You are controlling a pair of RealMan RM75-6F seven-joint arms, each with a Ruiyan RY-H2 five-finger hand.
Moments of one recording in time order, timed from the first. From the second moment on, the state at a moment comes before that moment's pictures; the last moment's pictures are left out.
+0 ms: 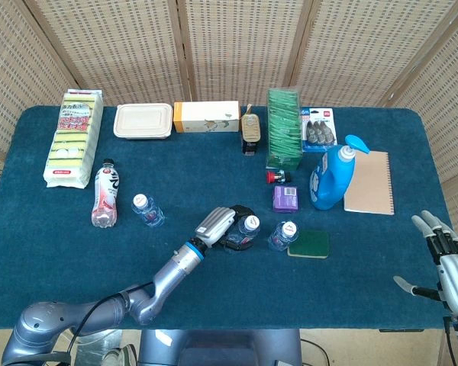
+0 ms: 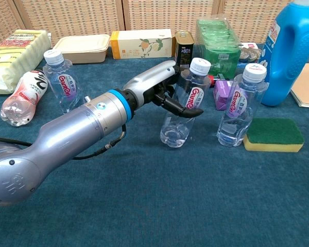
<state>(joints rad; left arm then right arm) -0.92 -2.02 -0.25 -1.05 1.42 0.93 -0.46 0.06 -1.01 0.04 -1.64 -1.61 1.55 0.32</state>
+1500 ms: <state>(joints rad) -0.66 -1.22 -0.27 -1.83 1.51 1.25 -0.44 0.04 -1.01 0.04 -1.67 -1.62 1.59 0.24</state>
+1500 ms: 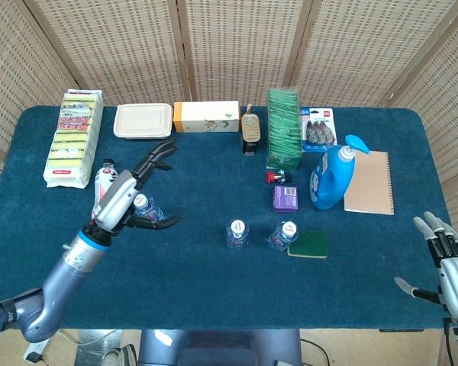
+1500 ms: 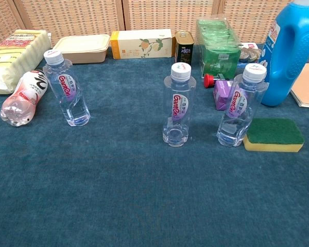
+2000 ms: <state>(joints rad) -0.54 -1.22 -0.14 -1.44 1.53 1.26 -0.77 0.05 -1.02 0.04 -1.68 -1.62 1.58 0.20</state>
